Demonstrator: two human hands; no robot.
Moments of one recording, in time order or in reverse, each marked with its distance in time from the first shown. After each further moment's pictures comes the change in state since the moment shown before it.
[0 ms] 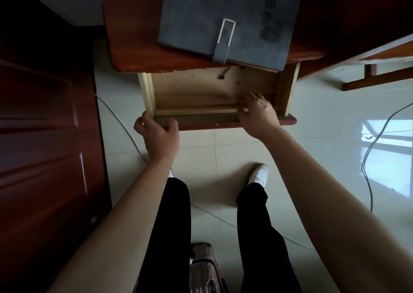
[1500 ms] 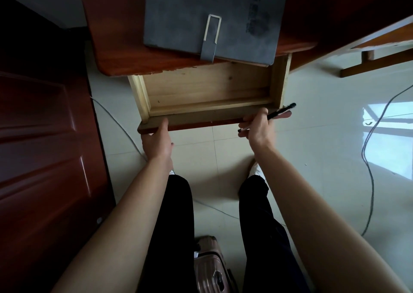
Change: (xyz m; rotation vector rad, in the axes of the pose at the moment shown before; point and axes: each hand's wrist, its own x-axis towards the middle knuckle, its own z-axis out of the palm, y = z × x) left_hand -0.003 -0.001 0.007 -0.457 -0.032 -0.546; right_hand -0.034 0.006 0.030 0.983 0.264 0.692
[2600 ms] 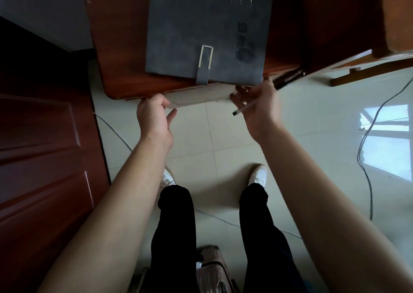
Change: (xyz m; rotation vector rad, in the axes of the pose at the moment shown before) left_hand -0.042 0.108 0.028 -0.274 -0.240 0.123; right_hand -0.017 -0.107 -0.001 0.764 -0.326 -0.024
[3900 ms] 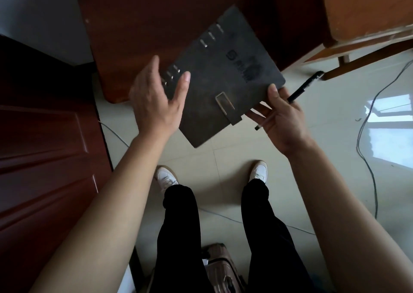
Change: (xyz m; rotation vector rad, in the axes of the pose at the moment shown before) left_hand -0.060 0.023 0.010 1.096 -0.074 1.072; right_hand -0.057 -0.044 -0.074 -0.204 -0.303 -0.117
